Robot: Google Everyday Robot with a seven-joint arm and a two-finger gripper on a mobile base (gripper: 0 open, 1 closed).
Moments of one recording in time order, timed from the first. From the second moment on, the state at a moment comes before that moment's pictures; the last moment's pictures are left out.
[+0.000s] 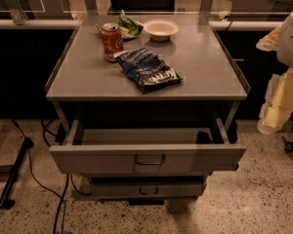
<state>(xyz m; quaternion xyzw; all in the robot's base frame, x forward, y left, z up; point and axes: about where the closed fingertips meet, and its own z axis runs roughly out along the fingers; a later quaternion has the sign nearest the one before) 0.438 -0.216 0.977 -0.60 0.78 -0.04 0.16</state>
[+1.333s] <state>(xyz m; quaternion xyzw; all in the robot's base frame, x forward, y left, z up) 0.438 -0.216 0.977 -0.60 0.78 -0.04 0.16</state>
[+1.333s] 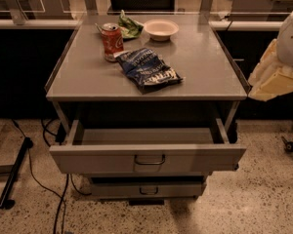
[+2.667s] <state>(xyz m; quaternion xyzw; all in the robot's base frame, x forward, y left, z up) 0.441 -0.209 0.872 -0.58 0.79 -0.03 0.21</state>
